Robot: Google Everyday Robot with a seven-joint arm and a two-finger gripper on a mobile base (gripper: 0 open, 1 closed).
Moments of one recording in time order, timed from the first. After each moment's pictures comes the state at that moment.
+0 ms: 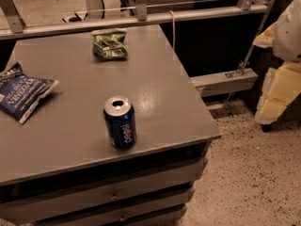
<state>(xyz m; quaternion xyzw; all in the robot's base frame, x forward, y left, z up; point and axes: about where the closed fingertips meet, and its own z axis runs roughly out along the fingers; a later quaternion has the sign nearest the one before) 0.438 -0.217 0.976 -0.60 0.78 -0.03 0.16</state>
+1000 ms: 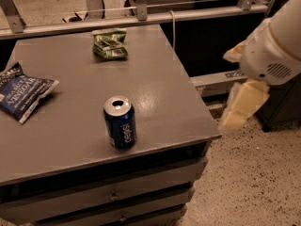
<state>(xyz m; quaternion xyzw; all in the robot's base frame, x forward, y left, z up) 0.442 -0.165 0.944 -0.60 0.77 0.03 0.21</state>
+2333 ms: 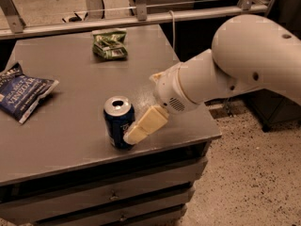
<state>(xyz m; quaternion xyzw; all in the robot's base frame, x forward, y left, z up) 0.463 0.013 0.878 -0.56 0.73 0.20 0.34</state>
